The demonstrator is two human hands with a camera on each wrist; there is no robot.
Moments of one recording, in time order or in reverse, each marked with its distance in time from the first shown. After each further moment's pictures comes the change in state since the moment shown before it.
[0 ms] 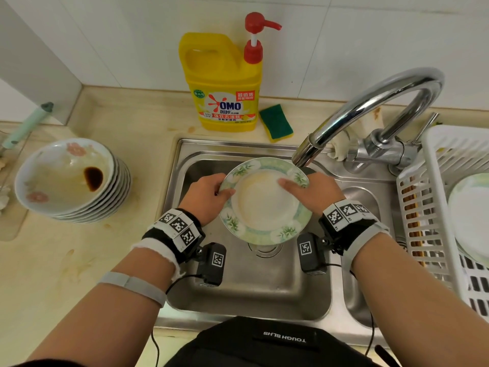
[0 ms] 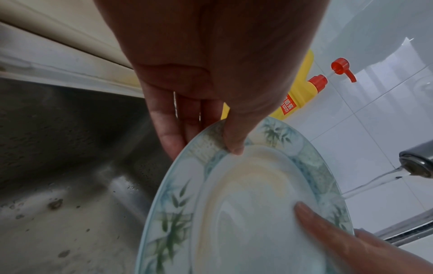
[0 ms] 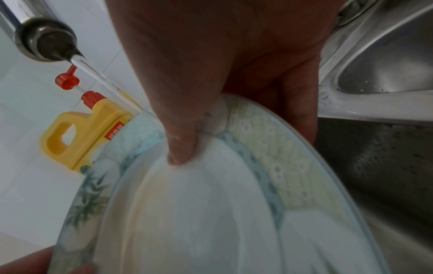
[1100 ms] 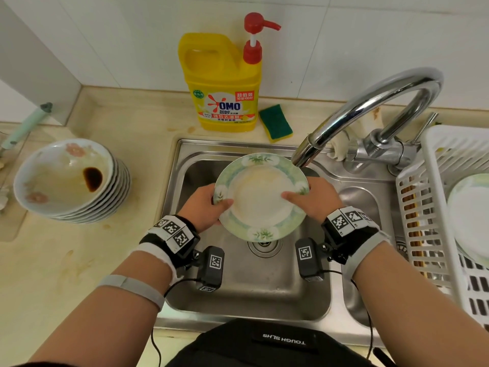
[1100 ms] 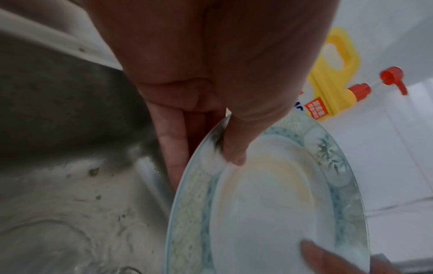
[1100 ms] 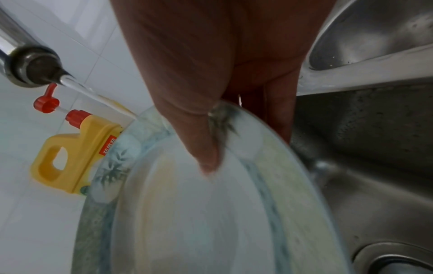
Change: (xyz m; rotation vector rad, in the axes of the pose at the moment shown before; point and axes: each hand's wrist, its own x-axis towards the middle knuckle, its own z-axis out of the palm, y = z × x) left_hand -0.016 -0.007 0.005 -0.369 -0.108 -0.135; right_hand -0.012 0.009 0.009 0.269 0.023 -0.074
